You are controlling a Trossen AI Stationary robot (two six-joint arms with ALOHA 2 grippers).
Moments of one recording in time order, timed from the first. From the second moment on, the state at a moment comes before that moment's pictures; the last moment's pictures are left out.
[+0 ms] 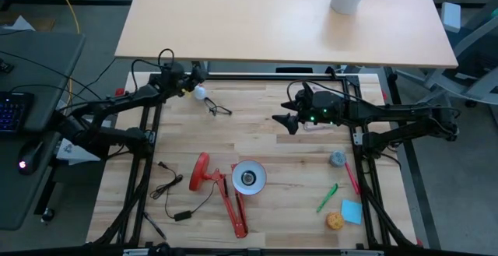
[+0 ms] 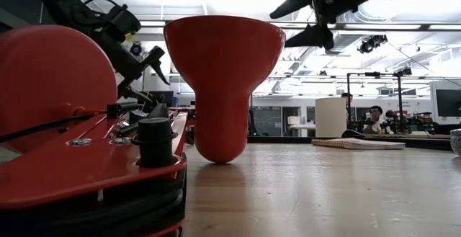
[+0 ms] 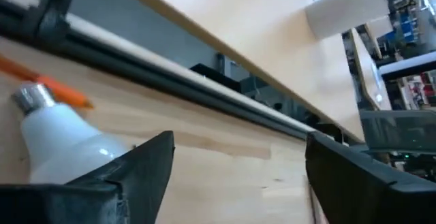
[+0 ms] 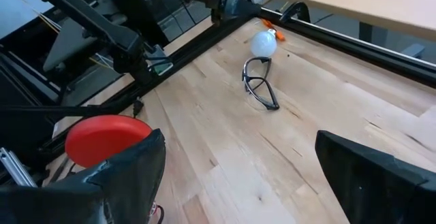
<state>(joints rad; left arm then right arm) 0.87 1.23 0.58 0.13 -0.02 -1.01 -0.15 1.14 0.80 -0.05 0.12 0.50</state>
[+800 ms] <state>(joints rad) 0.88 1.57 0.86 -0.38 -0.10 -1.02 -0.18 1.14 0.80 -0.08 0.16 0.53</state>
